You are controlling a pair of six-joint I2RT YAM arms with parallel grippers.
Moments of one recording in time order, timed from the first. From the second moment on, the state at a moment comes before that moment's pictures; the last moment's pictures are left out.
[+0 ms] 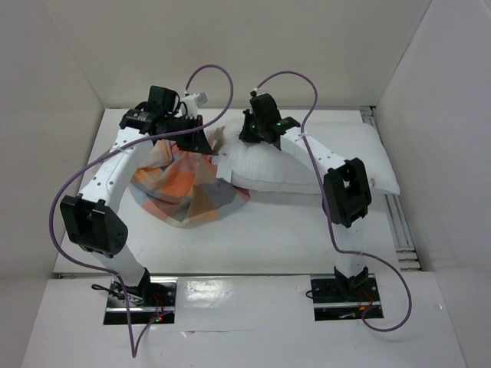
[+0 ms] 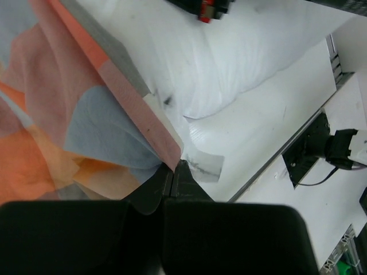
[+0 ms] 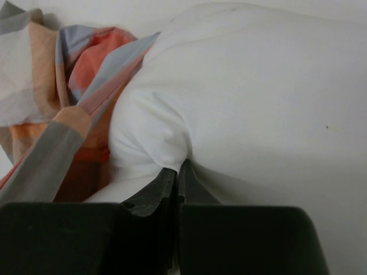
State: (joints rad) left arm -0.25 1.67 1.72 -0.92 0.58 -0.13; right arm 0.51 2.04 1.78 -0.38 -0.03 0.47
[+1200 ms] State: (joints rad) left arm -0.22 1.95 1.99 -0.85 0.89 -0.37; right arm 0.86 1.68 1.04 0.29 0.33 0.28
